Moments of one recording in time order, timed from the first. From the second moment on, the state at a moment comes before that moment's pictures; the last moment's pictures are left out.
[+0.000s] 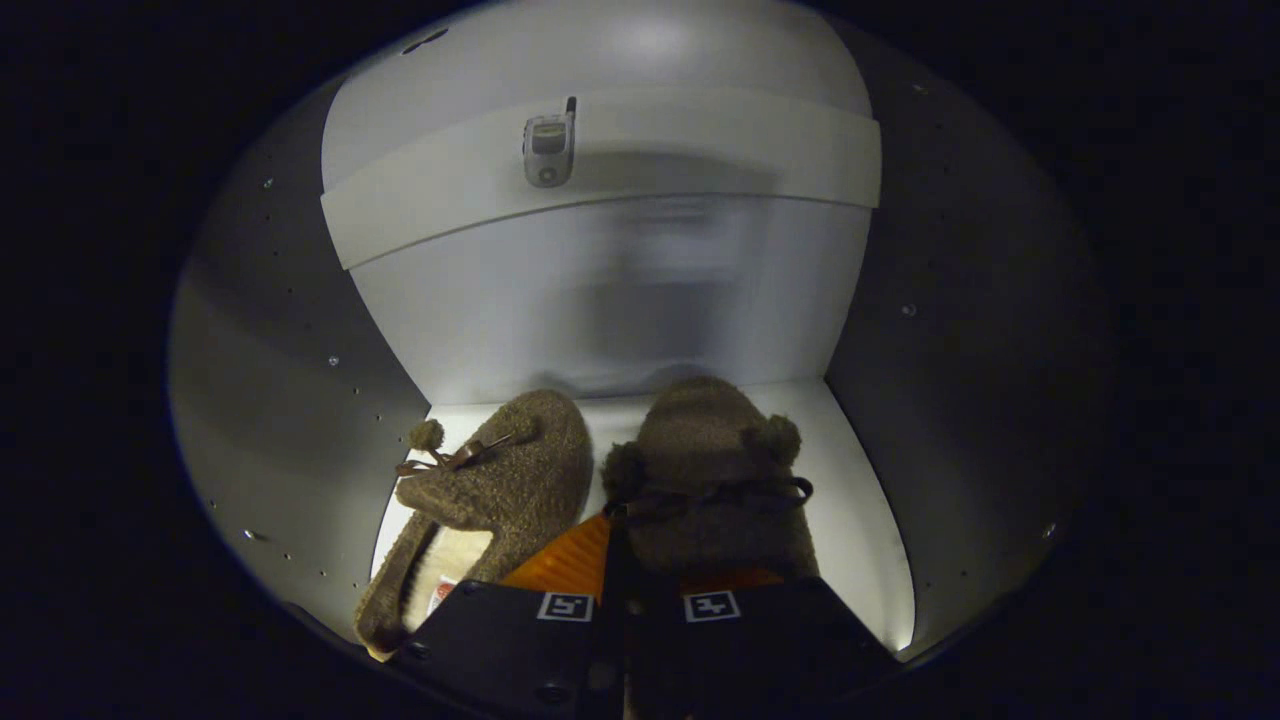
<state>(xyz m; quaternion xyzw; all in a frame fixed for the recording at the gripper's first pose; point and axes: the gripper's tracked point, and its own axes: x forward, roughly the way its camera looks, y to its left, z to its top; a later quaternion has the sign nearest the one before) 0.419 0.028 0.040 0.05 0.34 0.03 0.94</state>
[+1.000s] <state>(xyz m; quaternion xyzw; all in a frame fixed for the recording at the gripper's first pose) 0.214 0.077 0.231 0.06 0.07 0.08 0.99</state>
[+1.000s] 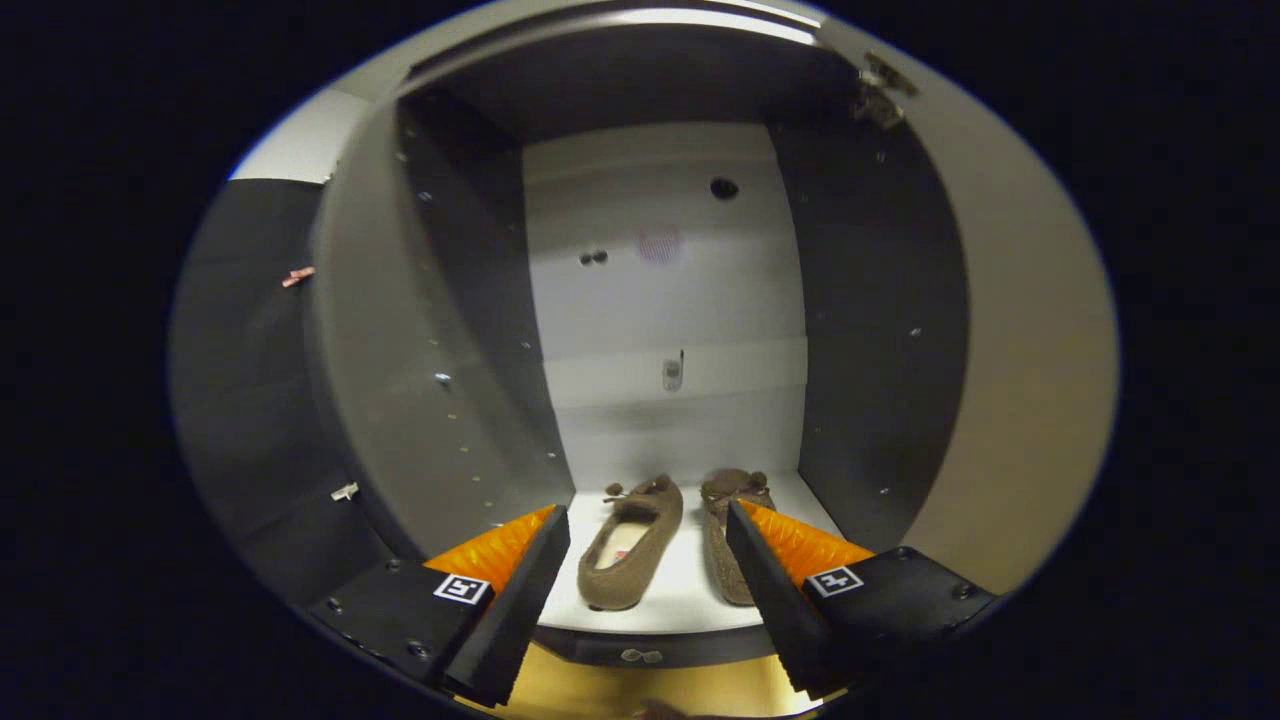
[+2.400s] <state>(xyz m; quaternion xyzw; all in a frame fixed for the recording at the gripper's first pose) -0.110 -0.229 0.280 0.05 -0.03 -0.05 1.00</state>
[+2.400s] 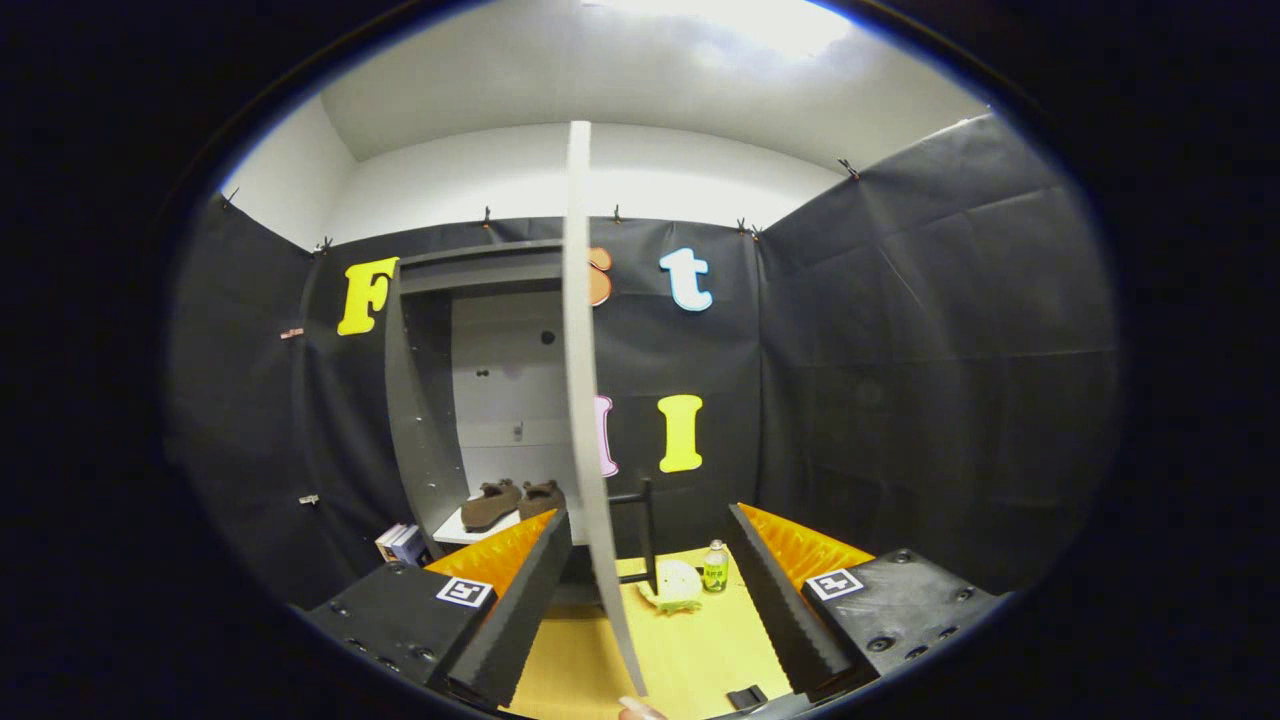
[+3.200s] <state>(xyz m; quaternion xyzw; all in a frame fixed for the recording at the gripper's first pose) -0.049 -0.215 0.230 0.06 0.04 0.04 1.00</state>
